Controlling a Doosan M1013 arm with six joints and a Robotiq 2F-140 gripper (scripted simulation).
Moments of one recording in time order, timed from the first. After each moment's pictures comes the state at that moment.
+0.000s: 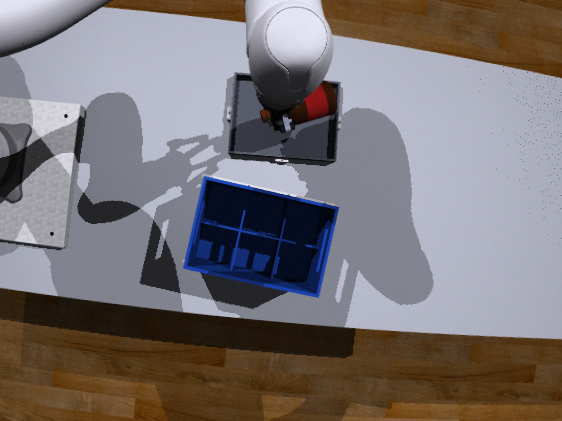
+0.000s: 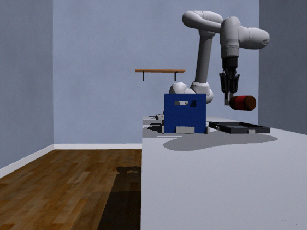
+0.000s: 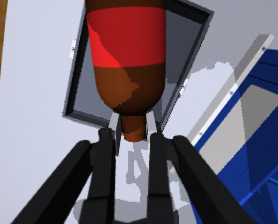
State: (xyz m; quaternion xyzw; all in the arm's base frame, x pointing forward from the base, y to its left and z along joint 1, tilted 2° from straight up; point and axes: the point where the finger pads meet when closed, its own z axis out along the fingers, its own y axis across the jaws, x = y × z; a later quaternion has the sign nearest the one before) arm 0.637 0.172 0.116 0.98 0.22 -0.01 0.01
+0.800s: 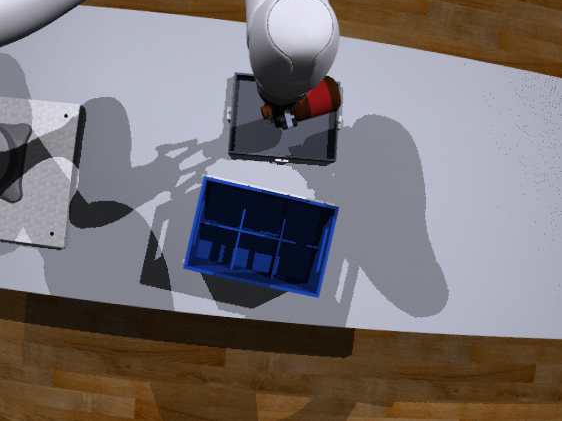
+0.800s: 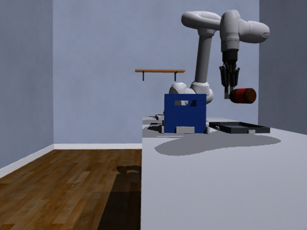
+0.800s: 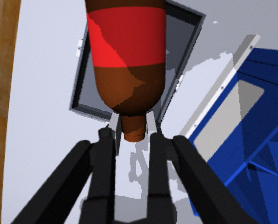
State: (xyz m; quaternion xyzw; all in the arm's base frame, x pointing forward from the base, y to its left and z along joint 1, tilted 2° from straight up) arm 0.637 0.173 0.150 0.98 0.22 -0.01 0.01
